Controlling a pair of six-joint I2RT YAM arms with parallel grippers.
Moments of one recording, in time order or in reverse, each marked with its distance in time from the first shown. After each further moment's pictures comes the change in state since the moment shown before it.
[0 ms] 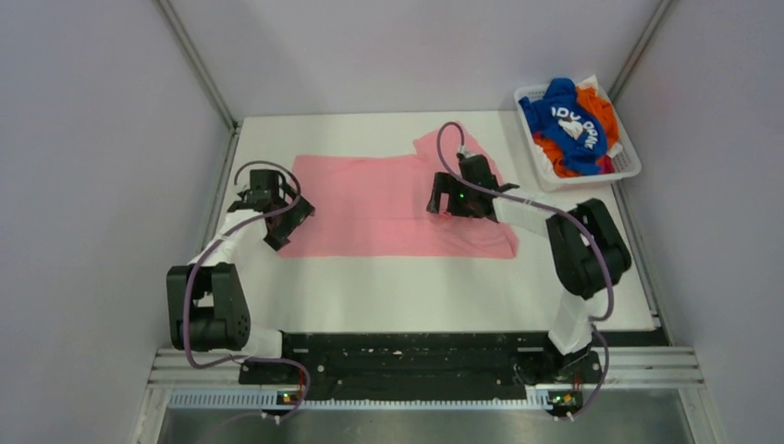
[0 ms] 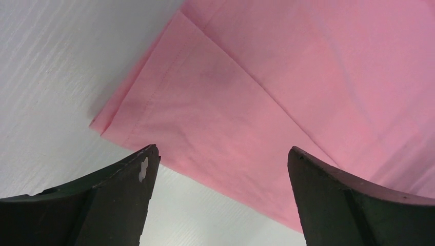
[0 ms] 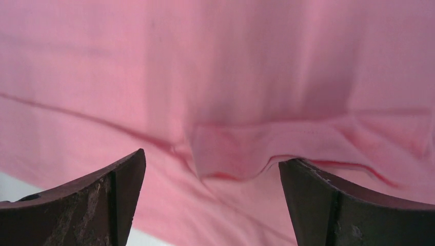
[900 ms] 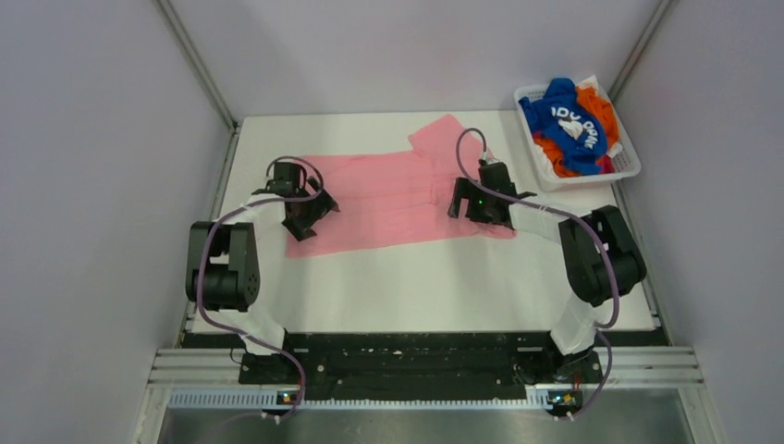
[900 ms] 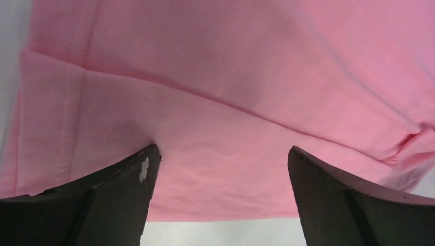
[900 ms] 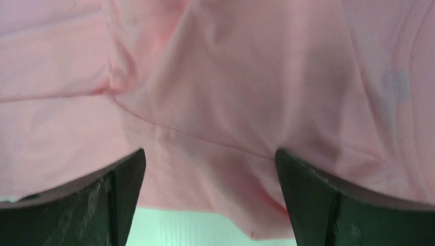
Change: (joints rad) left arm -0.080 0.229 0.086 0.141 0.151 0.020; right arm -0.091 -0.003 -0.032 0.018 0.055 -0.041
